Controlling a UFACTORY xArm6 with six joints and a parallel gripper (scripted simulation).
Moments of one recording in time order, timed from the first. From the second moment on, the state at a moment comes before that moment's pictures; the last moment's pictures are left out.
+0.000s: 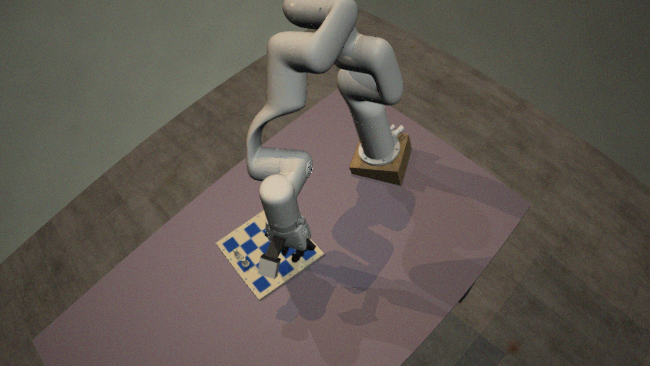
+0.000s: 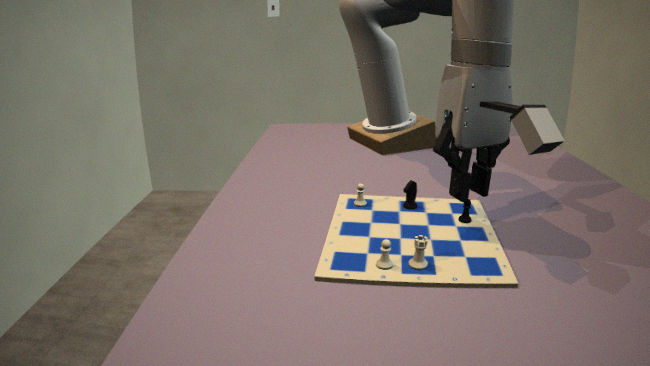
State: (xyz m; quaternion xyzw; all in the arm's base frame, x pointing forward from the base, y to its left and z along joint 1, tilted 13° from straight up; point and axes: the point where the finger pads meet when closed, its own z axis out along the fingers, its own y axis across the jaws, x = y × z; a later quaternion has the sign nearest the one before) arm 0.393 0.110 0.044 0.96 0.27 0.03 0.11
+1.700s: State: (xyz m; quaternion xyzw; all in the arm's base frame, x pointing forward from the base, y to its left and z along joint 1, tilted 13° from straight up) arm 0.397 0.103 0.012 0.96 0.27 0.03 0.11
